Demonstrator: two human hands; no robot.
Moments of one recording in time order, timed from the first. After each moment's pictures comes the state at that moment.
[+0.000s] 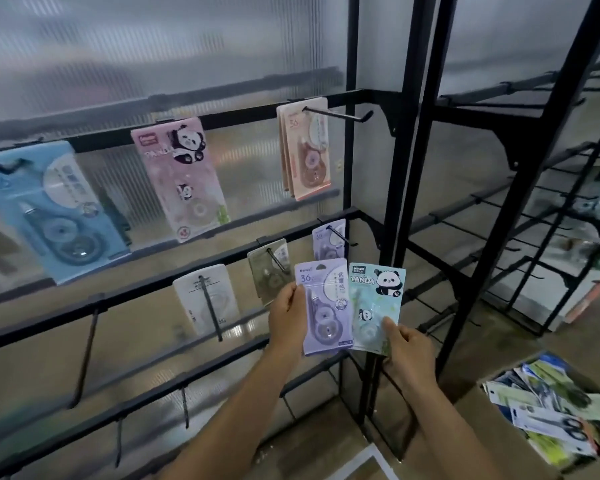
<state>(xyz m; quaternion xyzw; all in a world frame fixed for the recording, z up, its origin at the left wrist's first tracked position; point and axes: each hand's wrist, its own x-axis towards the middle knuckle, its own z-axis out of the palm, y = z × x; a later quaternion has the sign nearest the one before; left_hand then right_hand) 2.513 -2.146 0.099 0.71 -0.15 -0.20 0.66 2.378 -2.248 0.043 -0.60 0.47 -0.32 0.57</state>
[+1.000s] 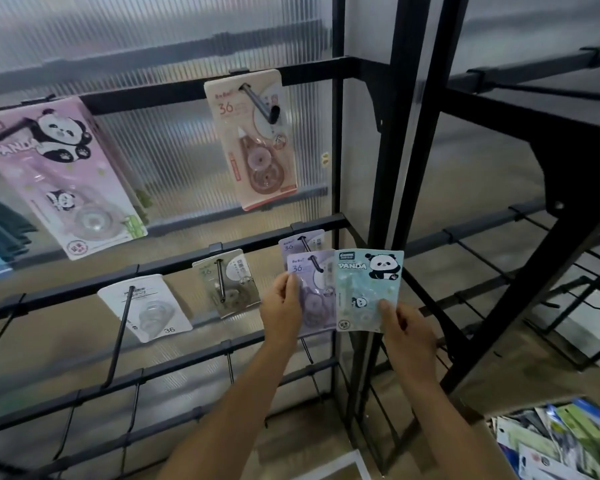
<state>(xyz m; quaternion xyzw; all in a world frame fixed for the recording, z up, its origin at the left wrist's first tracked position) 2.541 -2.292 0.063 0.73 -0.09 -0.08 0.67 2.410 -2.405 0.044 -0.73 0.34 -0.31 0.50</state>
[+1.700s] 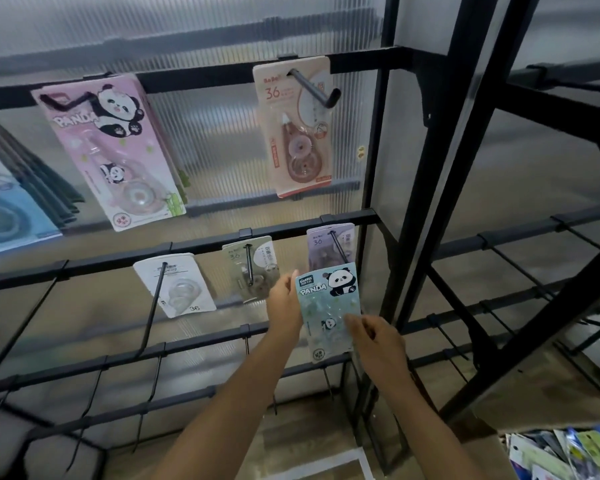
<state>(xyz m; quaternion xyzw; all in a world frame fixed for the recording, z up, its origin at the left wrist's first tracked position) 2.554 -2.266 0.060 0.74 0.00 -0.13 0.66 2.436 -2.362 0.024 -0.79 0.24 -0.18 0.53</state>
